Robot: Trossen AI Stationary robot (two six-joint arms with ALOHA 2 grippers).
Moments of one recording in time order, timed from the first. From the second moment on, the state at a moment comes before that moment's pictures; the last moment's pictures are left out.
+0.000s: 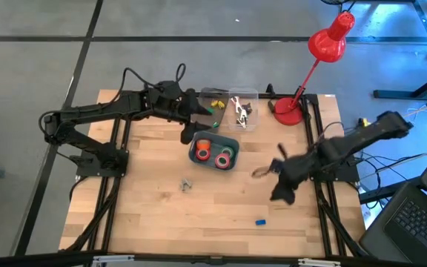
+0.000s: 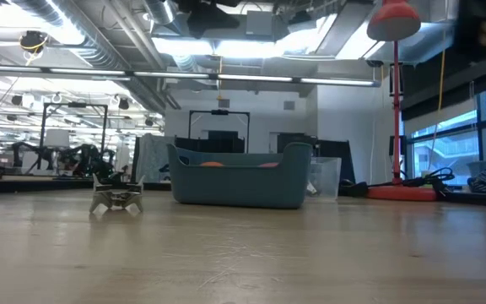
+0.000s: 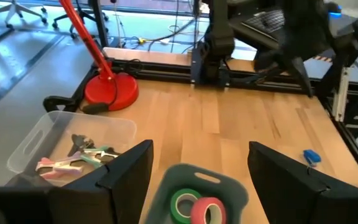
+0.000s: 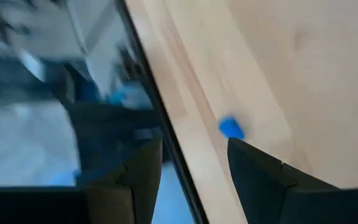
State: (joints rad) left arm 0.28 1.32 1.25 -0.36 0.21 0.01; right arm 0.45 1.09 0.91 -0.65 -0.22 1.10
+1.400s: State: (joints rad) left arm 0.28 1.32 1.25 -0.36 0.14 0.14; right arm 0.69 1.77 1.00 -0.48 -0.14 0.73
